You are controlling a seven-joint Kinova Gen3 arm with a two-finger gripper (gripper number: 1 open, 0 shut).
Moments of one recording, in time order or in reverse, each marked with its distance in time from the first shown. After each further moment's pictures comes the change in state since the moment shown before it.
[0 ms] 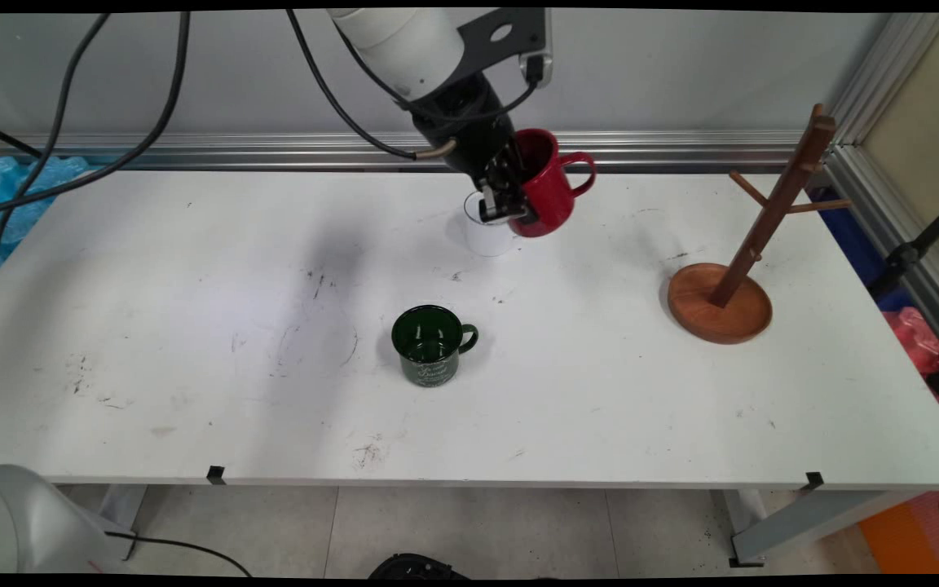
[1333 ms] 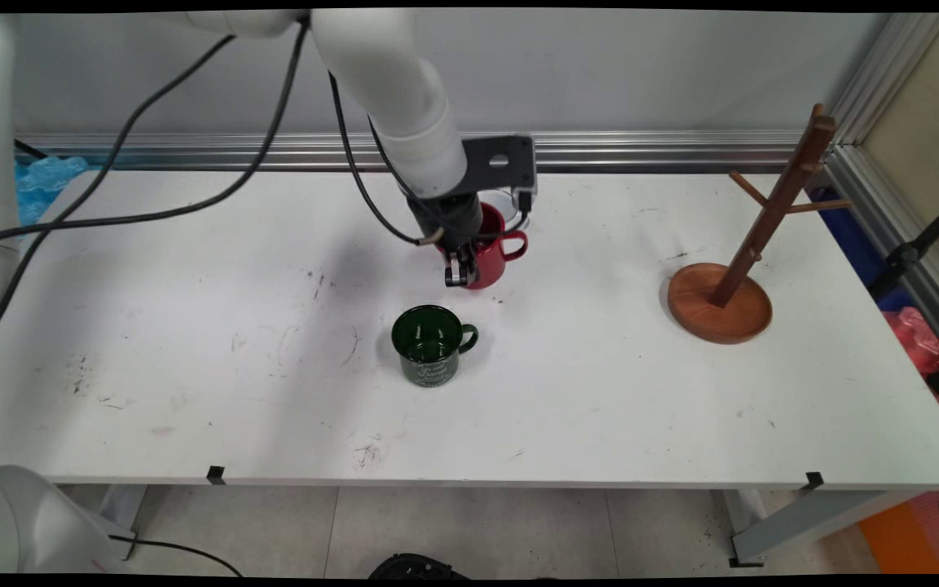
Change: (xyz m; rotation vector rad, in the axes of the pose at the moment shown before) arm -0.034 0.011 0.102 0.033 -0.314 -0.022
